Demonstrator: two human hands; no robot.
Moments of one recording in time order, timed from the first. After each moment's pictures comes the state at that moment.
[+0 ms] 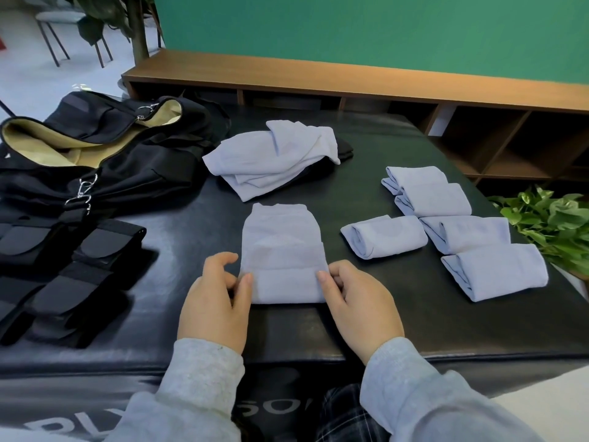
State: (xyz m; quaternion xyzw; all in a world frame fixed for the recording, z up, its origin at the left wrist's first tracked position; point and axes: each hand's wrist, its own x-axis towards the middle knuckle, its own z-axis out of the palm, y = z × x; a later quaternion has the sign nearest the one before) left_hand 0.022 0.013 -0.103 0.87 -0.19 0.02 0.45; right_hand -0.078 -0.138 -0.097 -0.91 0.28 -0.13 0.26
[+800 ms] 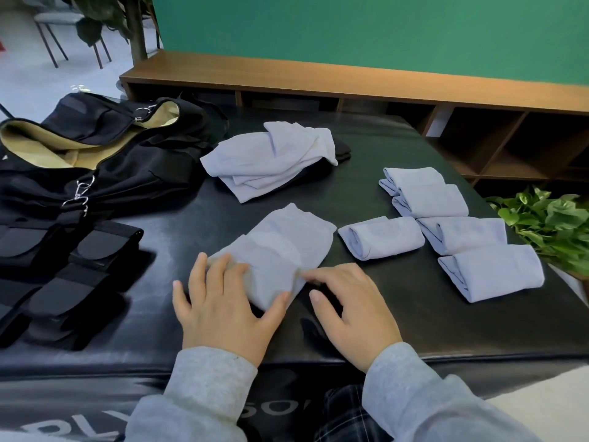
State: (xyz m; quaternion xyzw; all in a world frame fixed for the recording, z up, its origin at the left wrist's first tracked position) left_hand 0.014 0.004 -0.124 0.93 -0.24 0.12 0.25; right_hand -0.085 -0.136 -0.101 -0.94 0.15 -0.19 0.26
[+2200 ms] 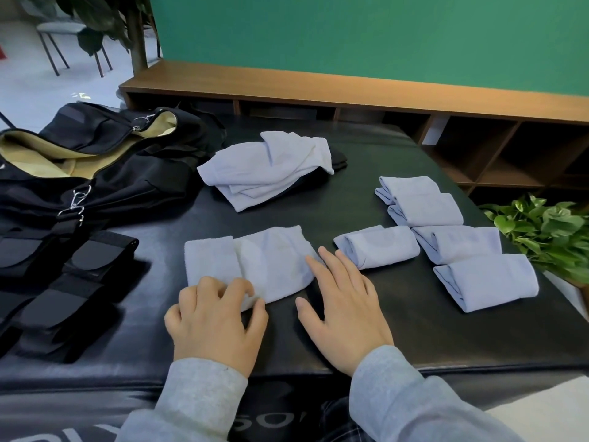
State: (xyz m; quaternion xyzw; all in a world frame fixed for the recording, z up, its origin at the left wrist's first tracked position) left_hand 0.016 0.006 -0.123 0.92 -0.25 0.19 0.22; right_hand -0.074 -0.135 -0.102 -0.96 0.23 -0.10 0.12
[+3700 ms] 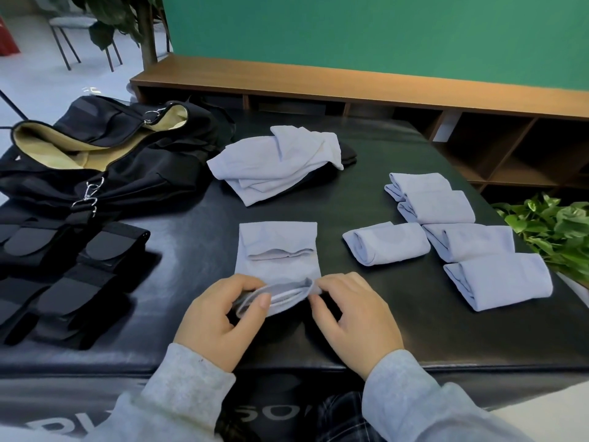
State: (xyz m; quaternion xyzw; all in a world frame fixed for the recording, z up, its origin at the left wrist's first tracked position) left_hand 0.024 0.030 -0.106 0.79 -0.37 0.00 0.50; right_hand -0.081 -0.135 -0.107 -0.94 0.15 -0.23 0.21
